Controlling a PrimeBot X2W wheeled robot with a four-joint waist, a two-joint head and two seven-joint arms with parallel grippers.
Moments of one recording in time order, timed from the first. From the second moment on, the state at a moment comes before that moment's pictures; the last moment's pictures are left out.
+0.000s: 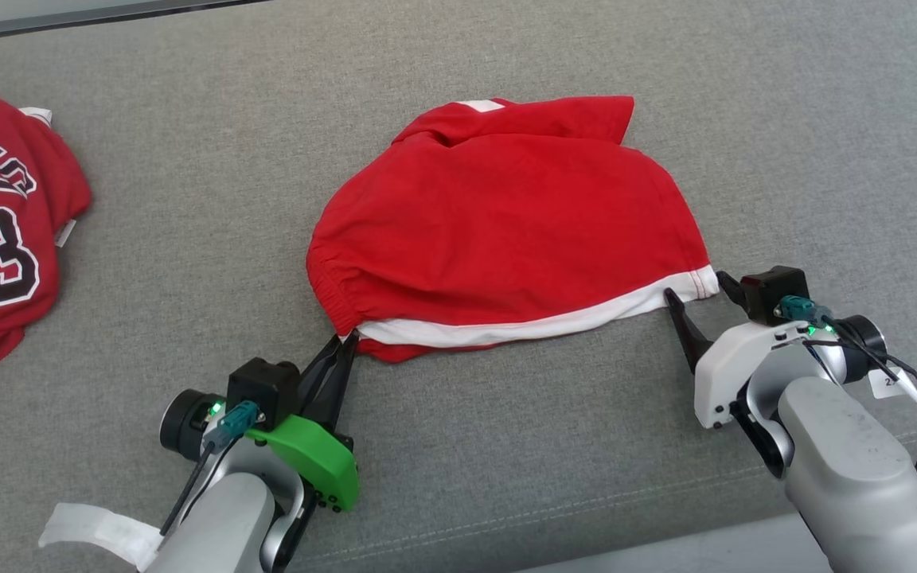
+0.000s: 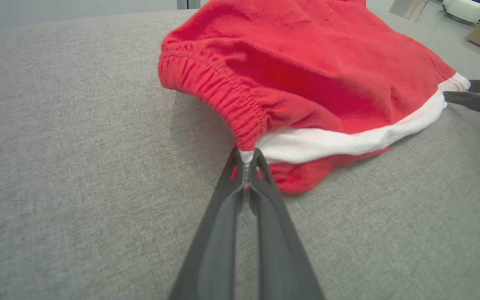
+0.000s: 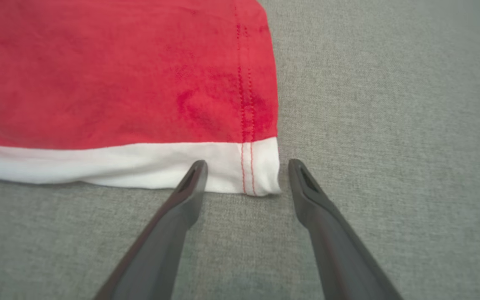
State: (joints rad) left arm -0.39 0.22 -0.58 0.55 -0.45 -0.06 -0.26; right arm -0.57 -0.23 0.37 0.81 0.29 0.13 -0.15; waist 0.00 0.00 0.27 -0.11
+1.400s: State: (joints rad) left arm -0.40 0.25 -0.49 0.34 -0.63 -0.12 -0.13; right arm -0.67 -0.32 0.54 0.62 0.66 0.13 -0.13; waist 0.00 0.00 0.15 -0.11
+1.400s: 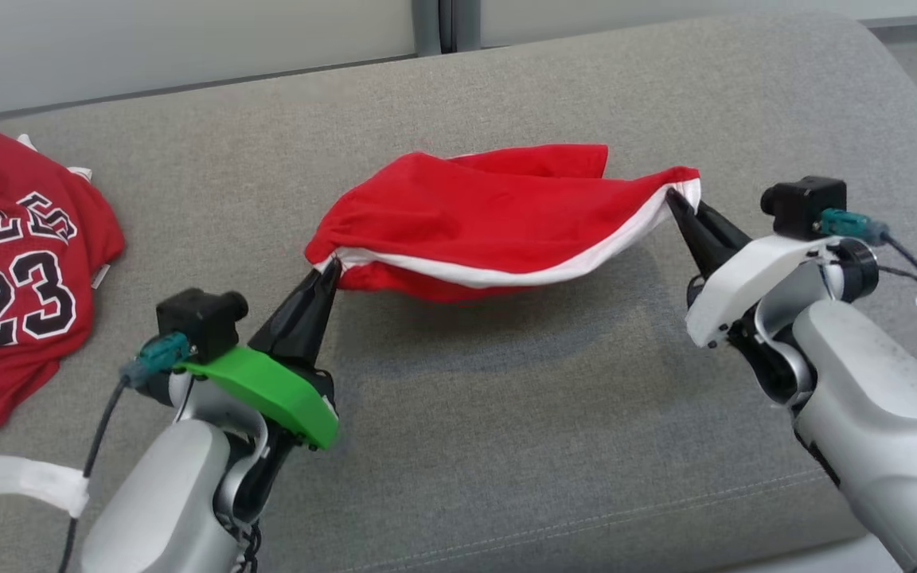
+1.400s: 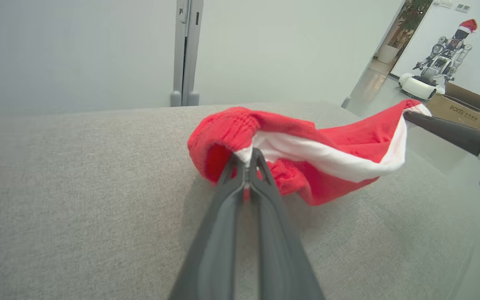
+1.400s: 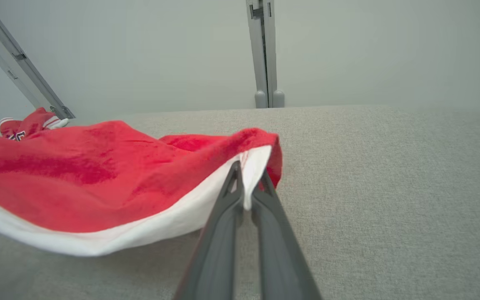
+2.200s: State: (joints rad) left arm -0.99 0.35 -0.40 0.34 -0.85 -0.01 0.34; right arm -1.14 -0.17 0.21 0.63 0.68 0.13 0.14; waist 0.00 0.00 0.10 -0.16
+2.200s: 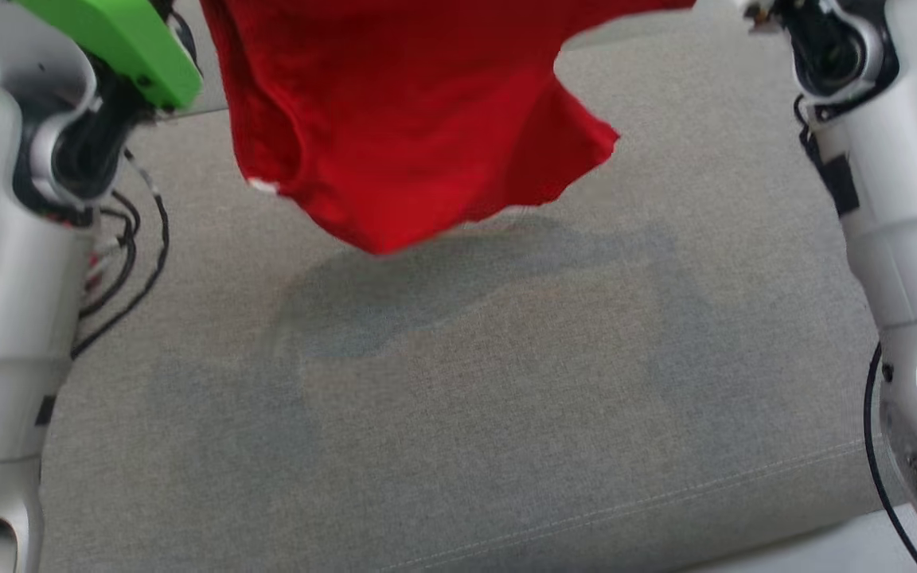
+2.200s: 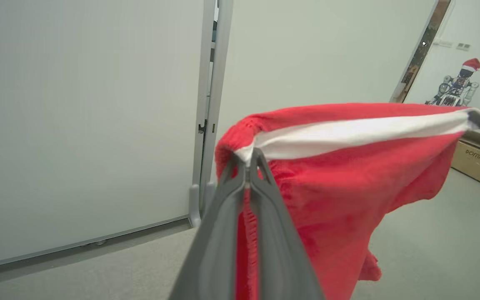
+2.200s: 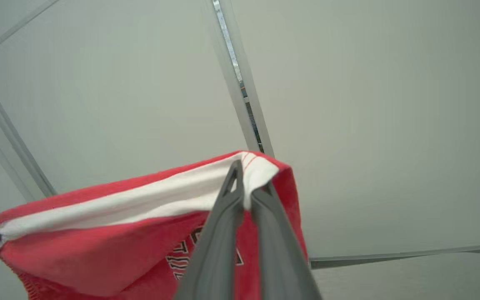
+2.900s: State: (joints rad) left arm -1.27 0.35 -0.40 0.71 -0.70 -0.12 -0.11; right arm -1.30 -0.05 0.32 0.82 0.68 0.13 -0.24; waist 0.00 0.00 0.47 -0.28
